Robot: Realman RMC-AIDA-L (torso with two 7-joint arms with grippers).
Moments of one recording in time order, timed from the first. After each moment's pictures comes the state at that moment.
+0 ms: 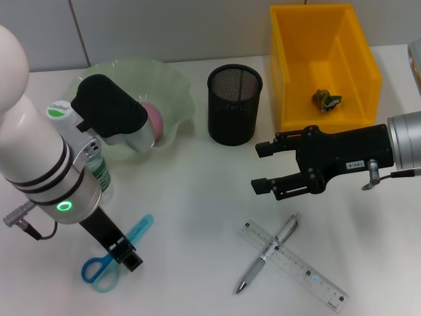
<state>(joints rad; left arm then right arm) -0.68 -2.08 1.68 1.23 2.60 1.58 -2.68 0.56 1.94 -1.10 -0.66 -1.76 -1.52 1.42</state>
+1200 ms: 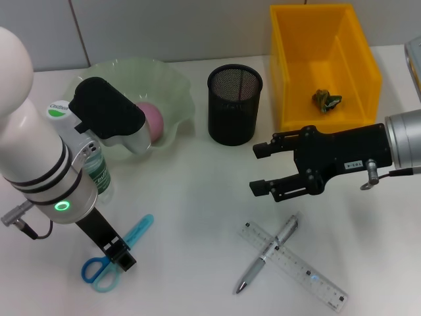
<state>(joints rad) -0.69 -2.08 1.68 1.19 2.62 1.56 -2.69 0.57 1.95 -1.10 -0.67 -1.78 -1.53 1.42</state>
